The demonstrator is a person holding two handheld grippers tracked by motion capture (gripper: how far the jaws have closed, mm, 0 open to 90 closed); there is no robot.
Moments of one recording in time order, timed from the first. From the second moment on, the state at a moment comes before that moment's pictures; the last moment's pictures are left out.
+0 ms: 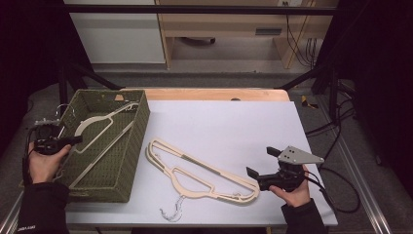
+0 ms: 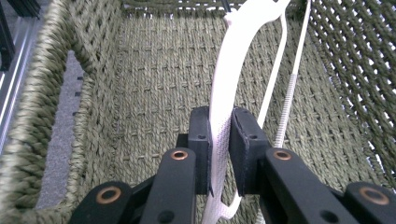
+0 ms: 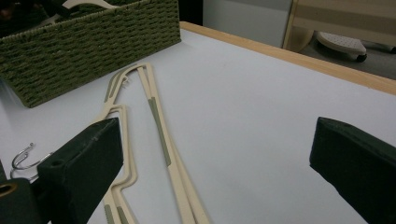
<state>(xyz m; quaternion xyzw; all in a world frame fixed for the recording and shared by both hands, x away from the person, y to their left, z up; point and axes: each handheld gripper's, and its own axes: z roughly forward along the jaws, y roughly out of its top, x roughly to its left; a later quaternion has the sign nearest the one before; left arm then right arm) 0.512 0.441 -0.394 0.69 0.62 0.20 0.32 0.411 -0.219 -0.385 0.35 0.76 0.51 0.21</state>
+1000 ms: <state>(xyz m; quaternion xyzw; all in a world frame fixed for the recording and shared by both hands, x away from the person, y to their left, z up) 0.519 0.446 -0.407 0.71 0.64 0.17 0.25 0.411 -0.218 -0.386 0.34 0.76 0.51 0.20</state>
